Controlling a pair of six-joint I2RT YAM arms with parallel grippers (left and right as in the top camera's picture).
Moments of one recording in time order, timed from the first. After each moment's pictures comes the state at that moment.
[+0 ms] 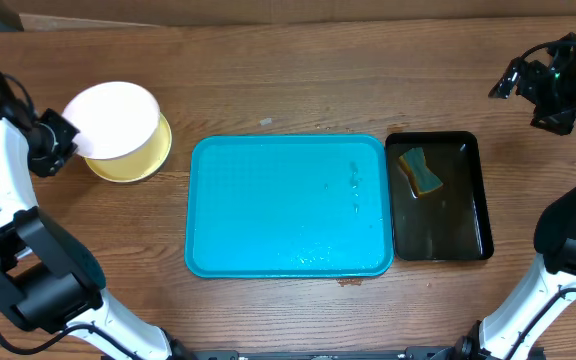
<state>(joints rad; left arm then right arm) 0.54 1.95 1.67 -0.95 0.13 -0.41 -0.33 2.11 2.09 -1.38 -0.29 0.17</state>
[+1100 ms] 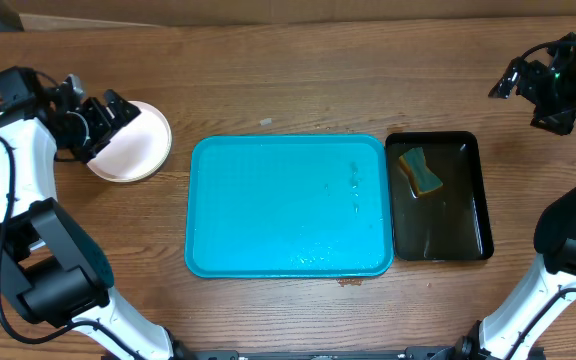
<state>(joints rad) 0.45 1.96 1.58 -0.81 0.53 -0.19 -0.33 2.11 2.09 -1.38 -0.29 0.17</state>
